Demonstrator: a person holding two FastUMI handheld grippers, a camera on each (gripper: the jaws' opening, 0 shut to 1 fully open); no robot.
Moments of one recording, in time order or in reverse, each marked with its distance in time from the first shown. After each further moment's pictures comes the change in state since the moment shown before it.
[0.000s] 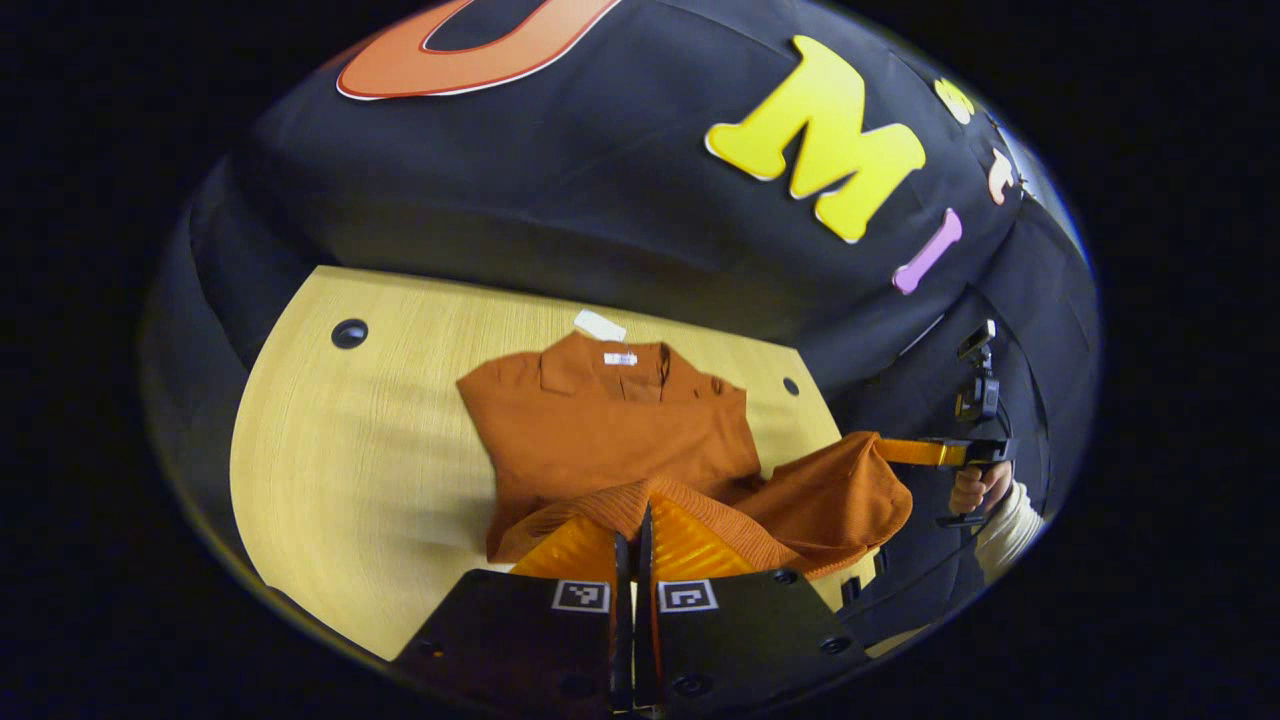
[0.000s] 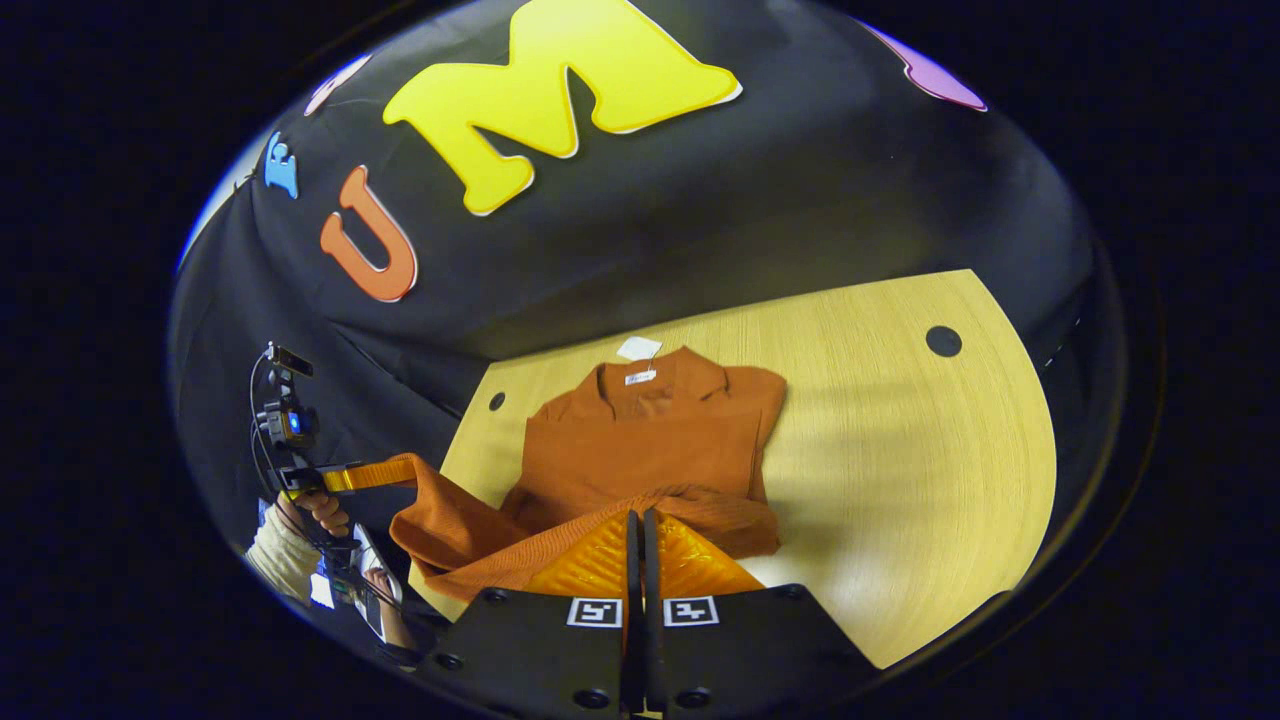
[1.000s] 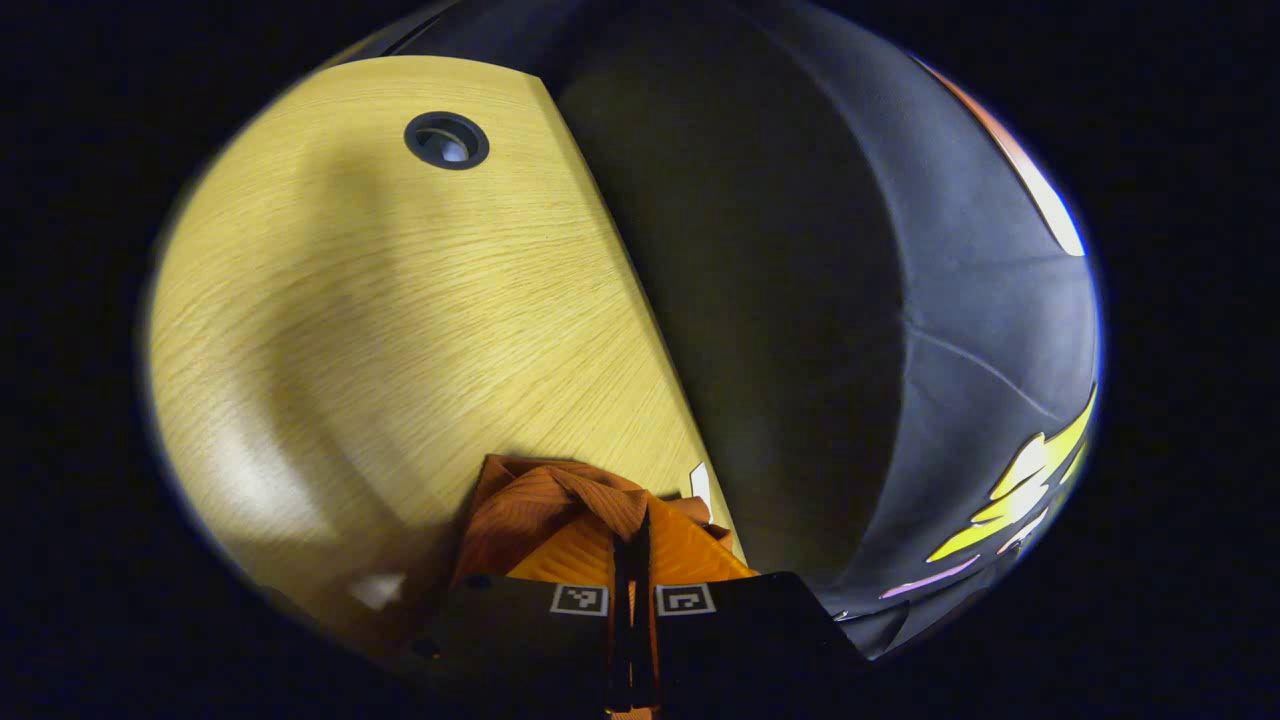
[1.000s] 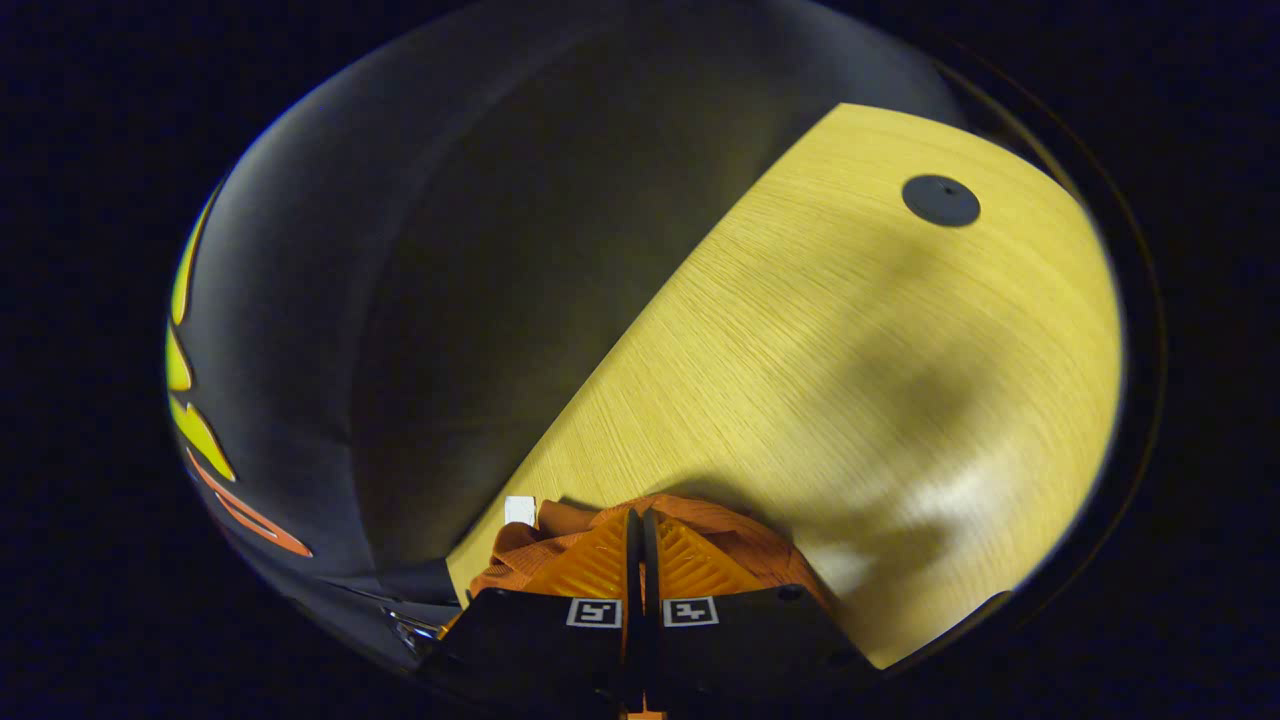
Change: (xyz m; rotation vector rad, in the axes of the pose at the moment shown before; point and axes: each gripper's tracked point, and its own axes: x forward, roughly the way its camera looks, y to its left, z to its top) left arm 0.190 0.155 0.053 -0.843 -0.305 -0.019; right arm 0.222 -0.137 0.067 0.710 -0.143 -0.101
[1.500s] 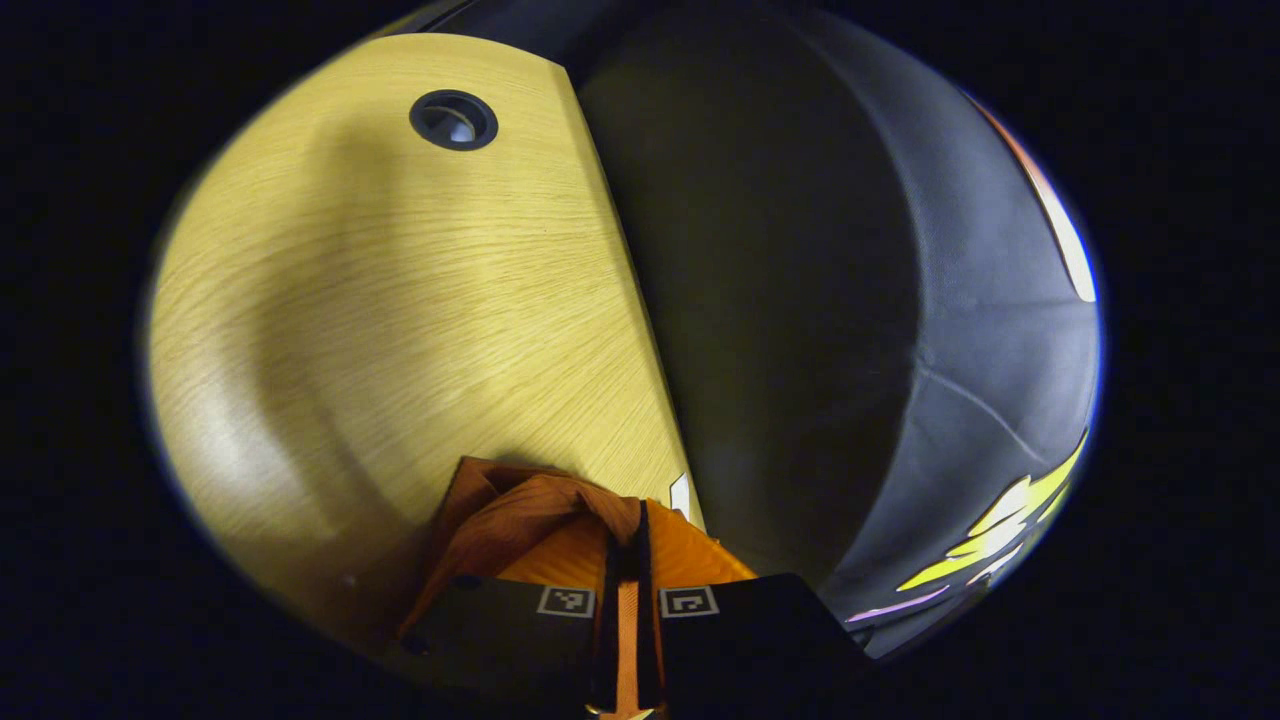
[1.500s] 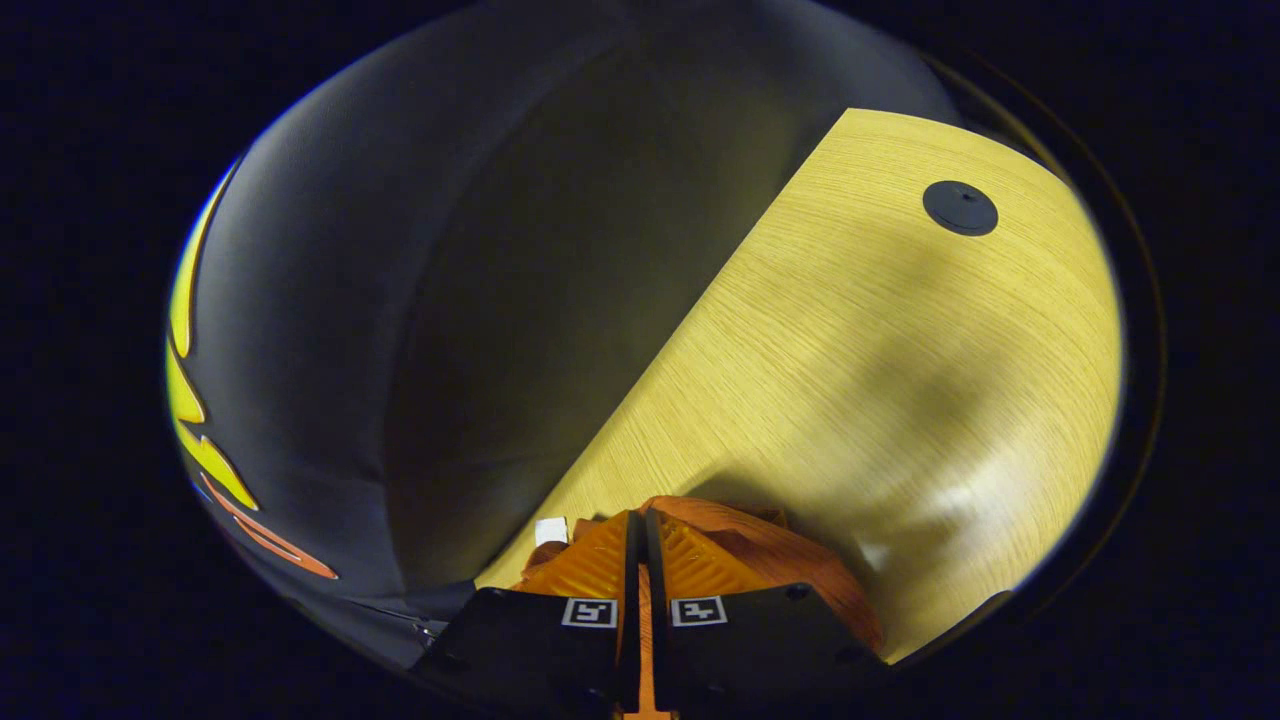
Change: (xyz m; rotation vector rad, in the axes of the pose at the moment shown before) left arm 0.005 -0.018 0.008 -0.118 -0.017 -0.051; right arm -0.021 0.006 0.032 0.031 -0.054 0.070
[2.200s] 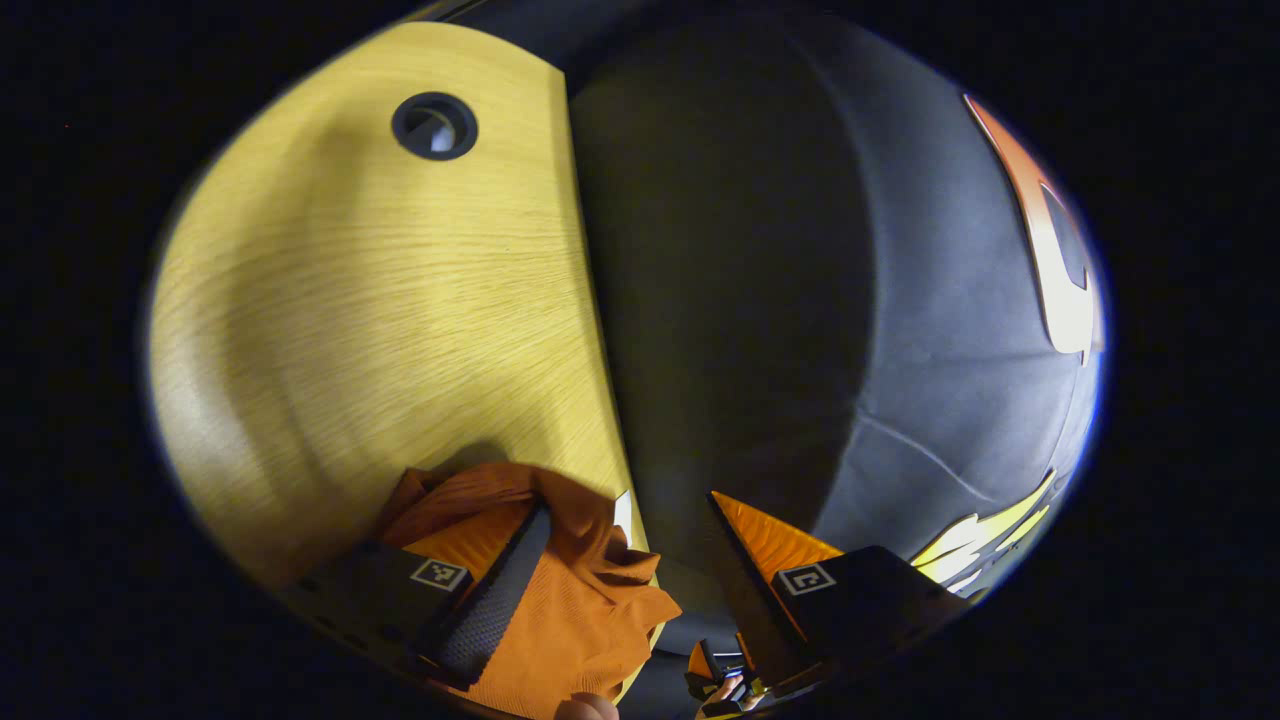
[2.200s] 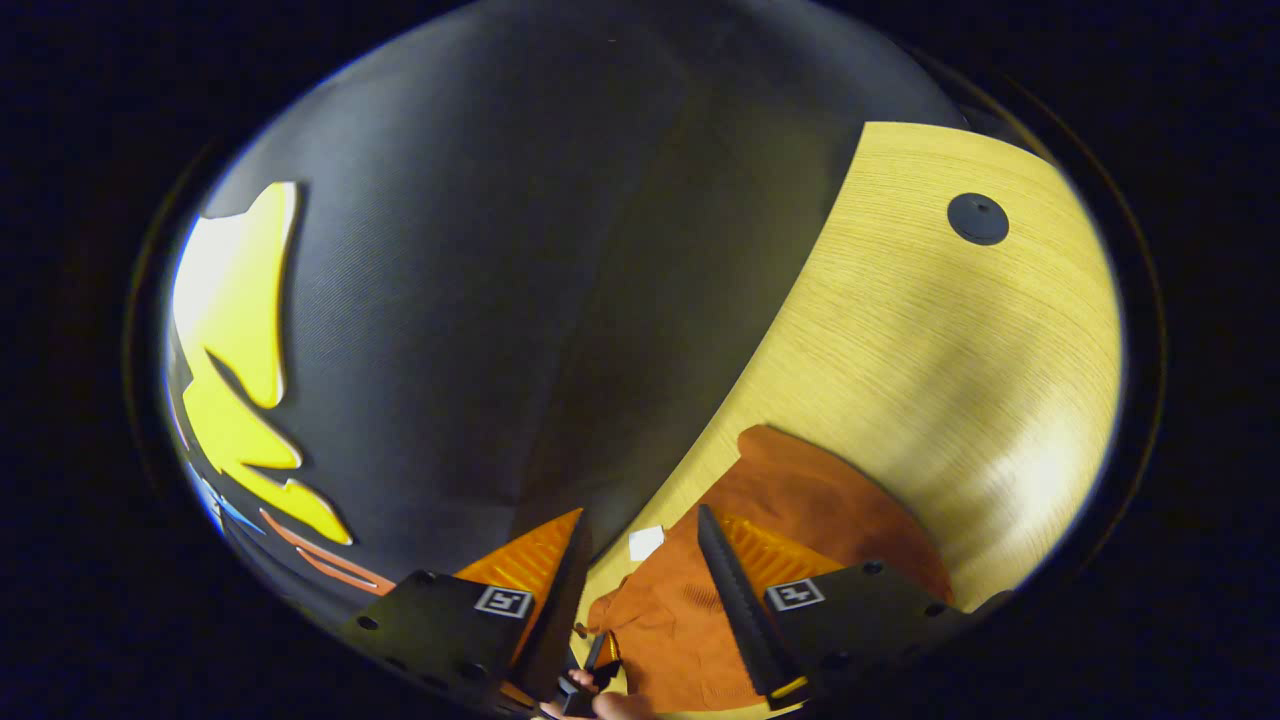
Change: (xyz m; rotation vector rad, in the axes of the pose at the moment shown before) left arm -0.007 -0.042 0.027 -0.052 -0.054 -0.138; right arm -0.053 0.058 -0.004 0.032 -0.023 0.150
